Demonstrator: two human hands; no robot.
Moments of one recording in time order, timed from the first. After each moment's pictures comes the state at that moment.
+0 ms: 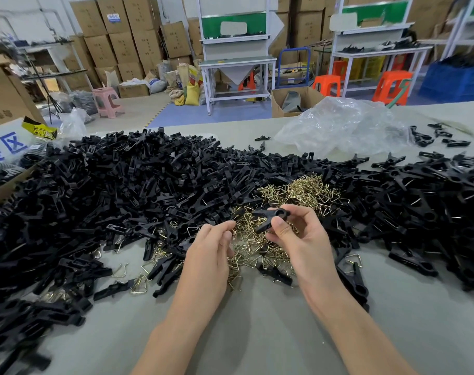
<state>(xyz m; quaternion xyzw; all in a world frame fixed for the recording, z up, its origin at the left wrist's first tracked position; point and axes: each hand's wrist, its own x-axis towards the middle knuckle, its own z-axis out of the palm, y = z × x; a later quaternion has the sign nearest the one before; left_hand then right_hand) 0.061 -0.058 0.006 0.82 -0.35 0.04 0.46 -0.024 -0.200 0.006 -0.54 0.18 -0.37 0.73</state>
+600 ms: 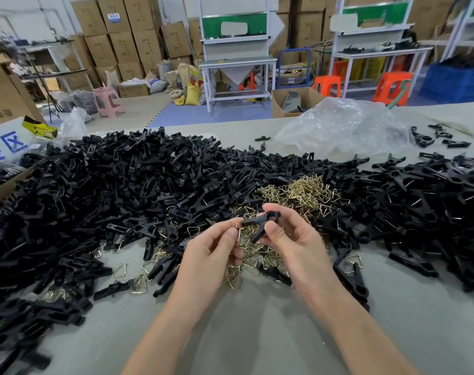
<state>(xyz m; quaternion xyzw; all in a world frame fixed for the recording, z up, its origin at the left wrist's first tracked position) 0.062 -0.058 0.015 0.66 -0.27 -0.17 0.68 -0.027 -0.194 0.008 -0.59 0.11 -0.31 0.73</state>
